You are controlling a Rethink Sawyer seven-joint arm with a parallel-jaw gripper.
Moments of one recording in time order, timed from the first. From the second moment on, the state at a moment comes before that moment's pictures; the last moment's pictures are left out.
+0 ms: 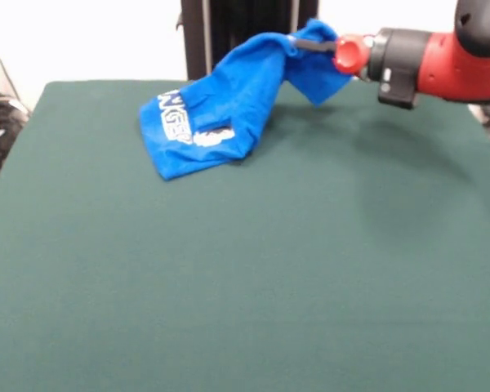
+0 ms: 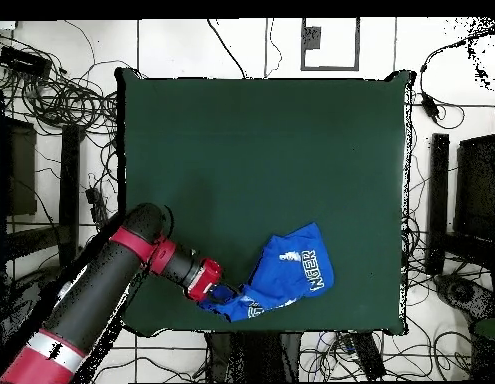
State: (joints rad) arm 0.73 0.29 -0.95 1.10 0.11 1.59 4.38
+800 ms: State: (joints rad) arm 0.70 0.29 -0.94 1.04 0.42 1.69 4.38
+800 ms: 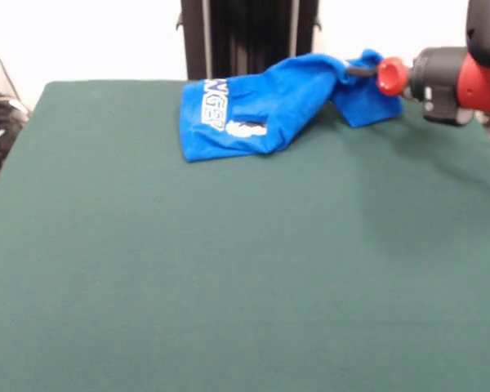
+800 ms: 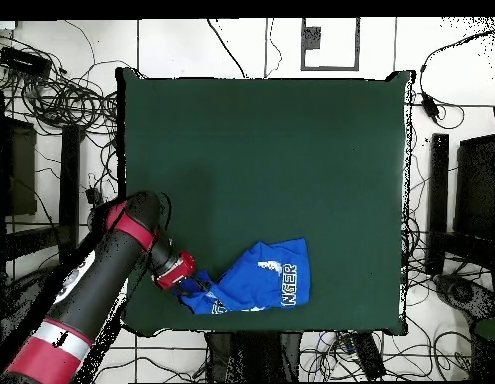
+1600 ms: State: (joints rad) arm 0.70 0.30 -0.96 0.95 0.51 1.84 4.38
